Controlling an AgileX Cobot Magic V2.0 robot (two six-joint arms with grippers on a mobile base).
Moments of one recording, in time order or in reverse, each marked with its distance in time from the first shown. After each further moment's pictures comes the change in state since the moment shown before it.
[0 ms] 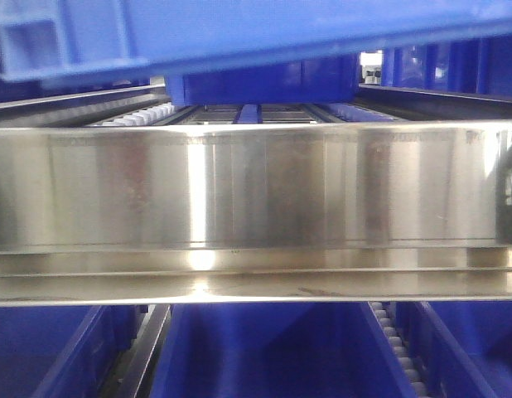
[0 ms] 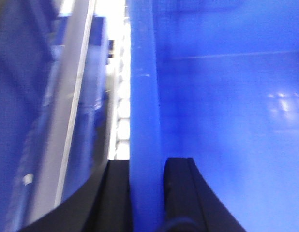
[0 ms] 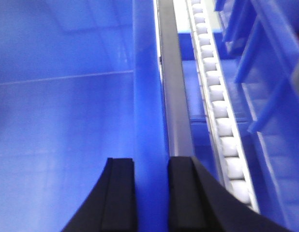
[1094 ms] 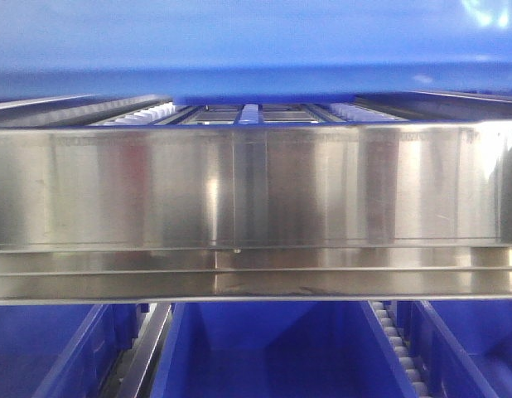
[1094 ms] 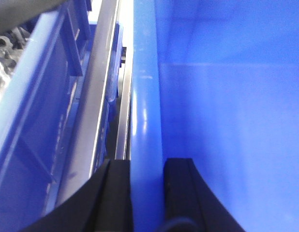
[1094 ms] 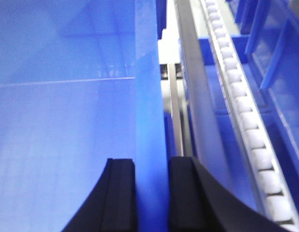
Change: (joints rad) left arm -0.230 -0.380 0.370 0.191 0.042 -0.215; right arm 0.332 -0.383 0.479 -0.273 -0.066 0.393
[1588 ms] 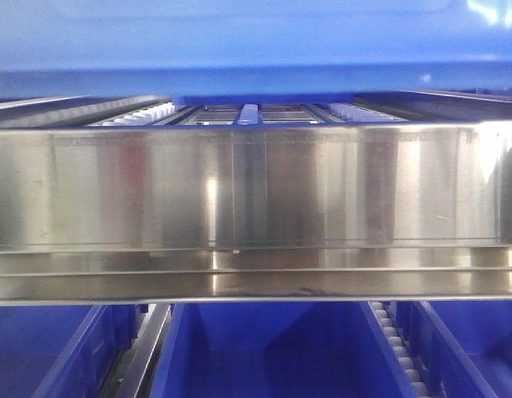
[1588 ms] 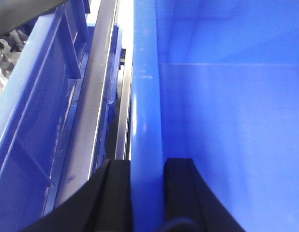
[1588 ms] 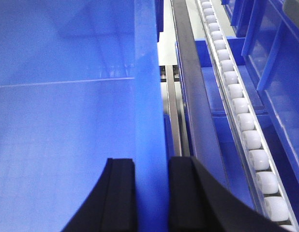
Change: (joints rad) left arm 0.000 0.000 0.002 0.014 -0.008 0.000; right arm 0.000 0.000 0.000 -0.002 0.004 0.004
